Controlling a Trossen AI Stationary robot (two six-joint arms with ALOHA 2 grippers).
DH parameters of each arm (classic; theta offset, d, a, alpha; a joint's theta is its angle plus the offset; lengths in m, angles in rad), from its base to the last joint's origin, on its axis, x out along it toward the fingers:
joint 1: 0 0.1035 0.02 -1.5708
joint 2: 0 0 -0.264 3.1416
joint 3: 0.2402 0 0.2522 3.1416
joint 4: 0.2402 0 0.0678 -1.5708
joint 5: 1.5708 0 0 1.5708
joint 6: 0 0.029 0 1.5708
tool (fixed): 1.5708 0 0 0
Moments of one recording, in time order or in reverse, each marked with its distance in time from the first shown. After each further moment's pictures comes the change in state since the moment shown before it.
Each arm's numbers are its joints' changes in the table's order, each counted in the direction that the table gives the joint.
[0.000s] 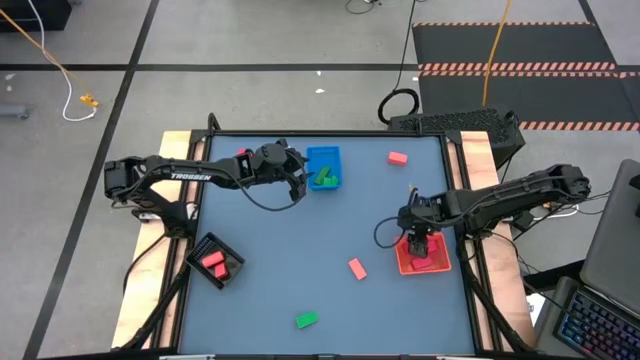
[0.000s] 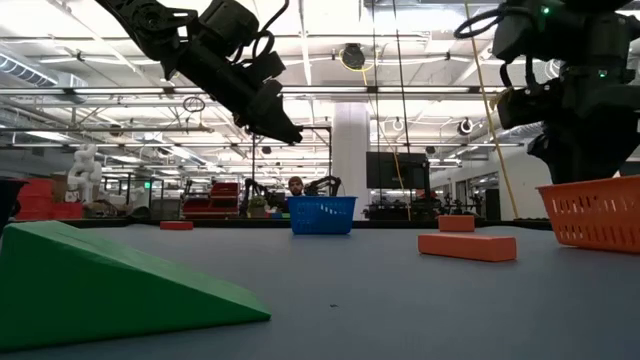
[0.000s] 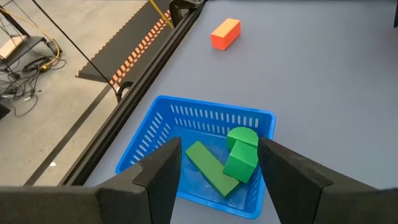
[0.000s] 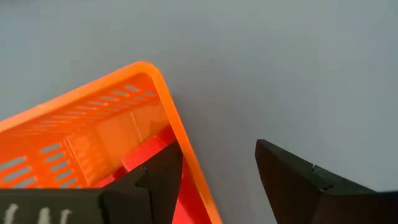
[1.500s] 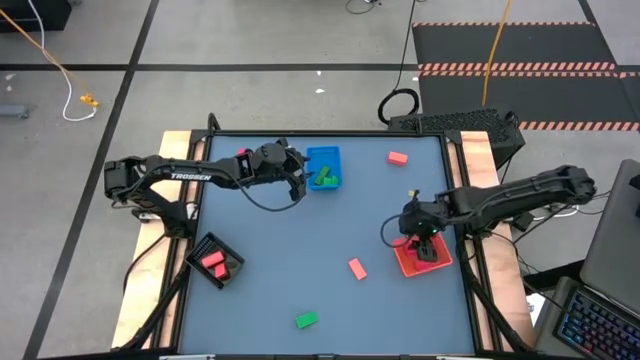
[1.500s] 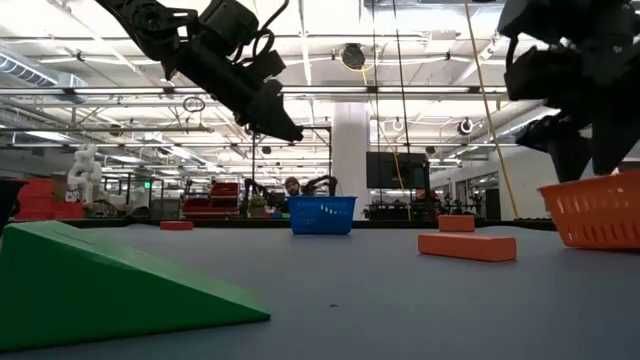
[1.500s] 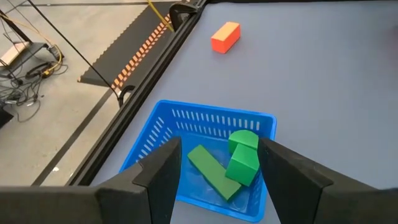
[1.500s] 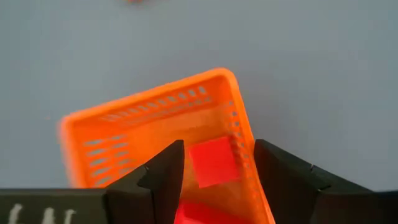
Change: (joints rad) left arm 0.000 0.000 0.000 -0.013 0.000 0.021; right arm -0.002 -0.090 0.000 -0.056 -0.179 -0.228
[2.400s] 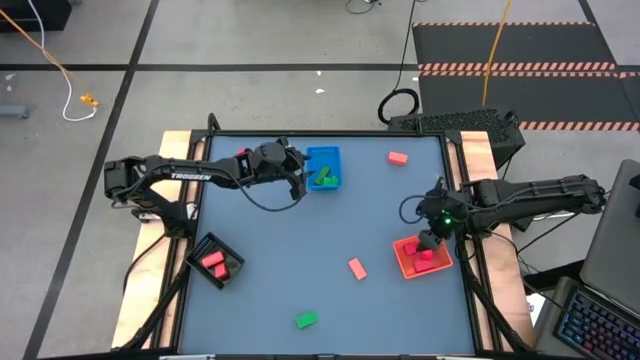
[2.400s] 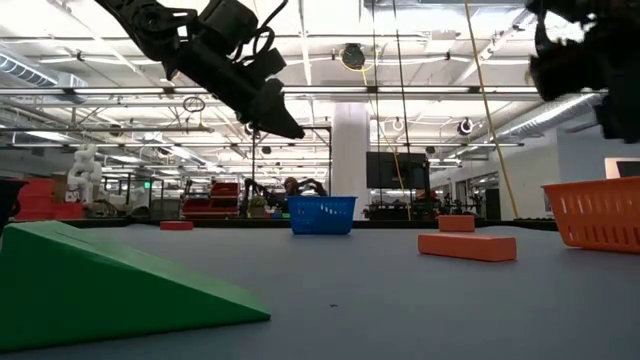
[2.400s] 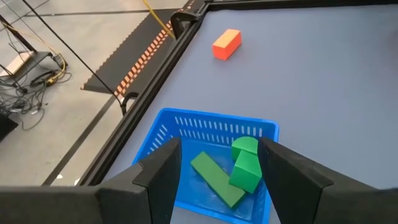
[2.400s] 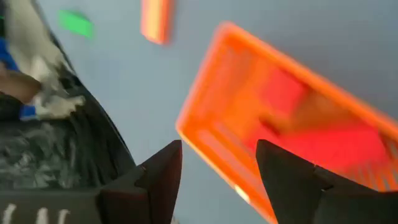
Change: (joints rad) left arm 0.003 0.000 -0.001 -0.027 0.000 0.025; right arm -0.070 -0.282 0.000 0.119 -0.241 0.785
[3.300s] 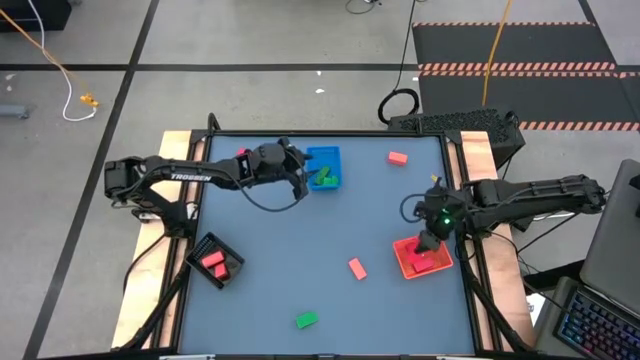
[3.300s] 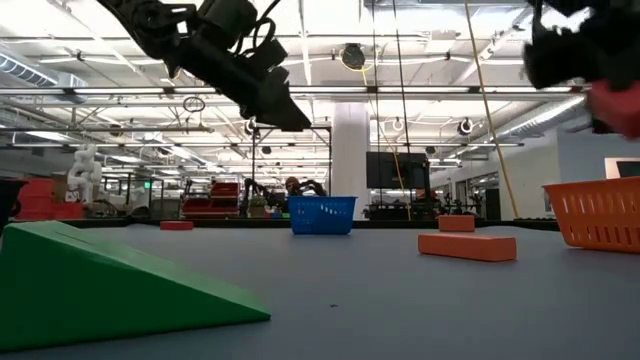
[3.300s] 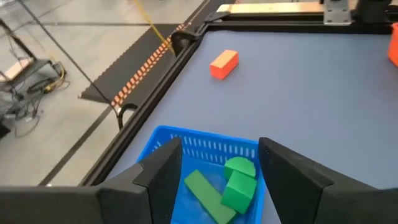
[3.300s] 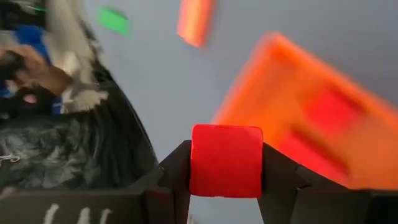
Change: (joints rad) left arm -0.017 0.000 0.003 -0.058 -0.001 -0.042; right arm 0.000 0.000 0.000 -0.074 -0.067 -0.007
